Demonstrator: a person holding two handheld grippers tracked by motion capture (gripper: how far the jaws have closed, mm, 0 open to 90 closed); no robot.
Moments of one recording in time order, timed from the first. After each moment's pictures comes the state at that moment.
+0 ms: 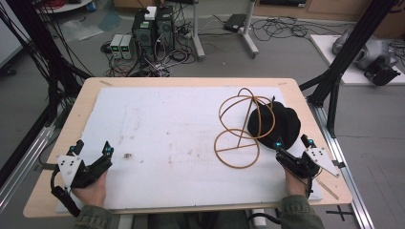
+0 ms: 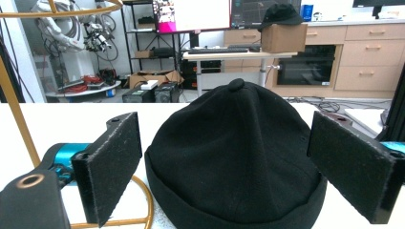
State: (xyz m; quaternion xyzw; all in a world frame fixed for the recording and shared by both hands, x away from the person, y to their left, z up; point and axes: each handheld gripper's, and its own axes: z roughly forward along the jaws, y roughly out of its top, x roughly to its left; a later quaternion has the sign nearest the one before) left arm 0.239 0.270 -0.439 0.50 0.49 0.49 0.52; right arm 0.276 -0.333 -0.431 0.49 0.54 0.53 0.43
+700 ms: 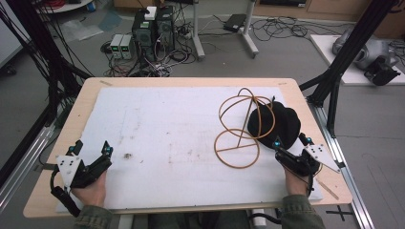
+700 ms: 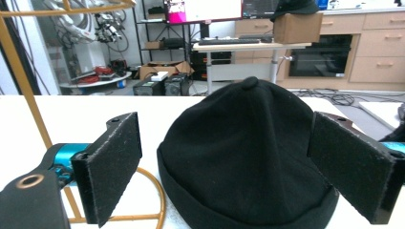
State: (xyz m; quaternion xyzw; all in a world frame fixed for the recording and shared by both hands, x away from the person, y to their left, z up) left arm 0.239 0.269 -0.438 0.49 0.50 0.49 0.51; right arm 0.279 -0.332 -0.422 0.49 0.56 0.54 0.41
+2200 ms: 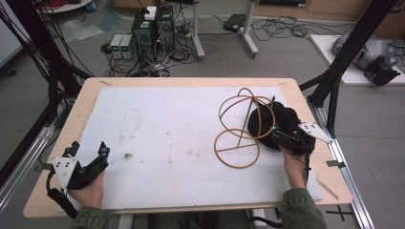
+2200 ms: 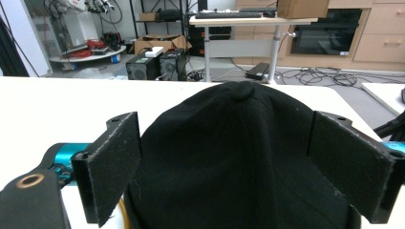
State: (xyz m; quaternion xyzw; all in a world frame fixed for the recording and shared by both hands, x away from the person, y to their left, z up) left arm 0.235 0.275 -0.438 0.49 0.51 0.49 0.51; right arm 0.343 -0.336 -0.414 0.51 0.59 0.49 0.39
